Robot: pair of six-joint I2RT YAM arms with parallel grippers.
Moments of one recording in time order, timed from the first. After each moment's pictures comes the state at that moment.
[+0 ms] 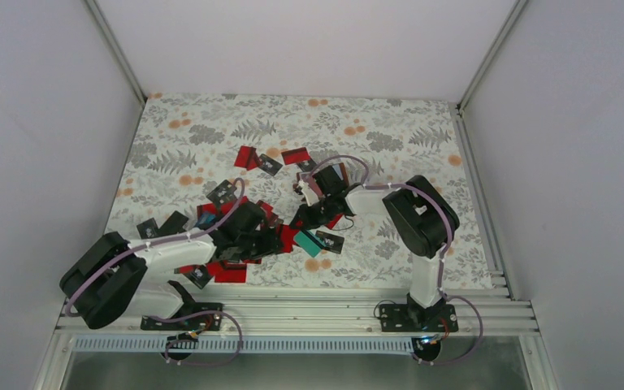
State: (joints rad) left arm -0.76 1.31 0.48 -0.16 0.24 -1.01; right arm 0.66 1.95 1.01 -0.14 -0.70 0.37
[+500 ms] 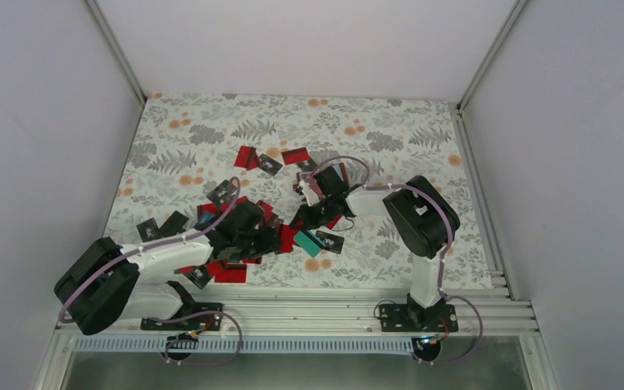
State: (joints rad) left arm -0.76 1.26 0.48 -0.17 0.22 -1.04; right arm 0.66 1.94 0.99 -0.12 -0.70 0.39
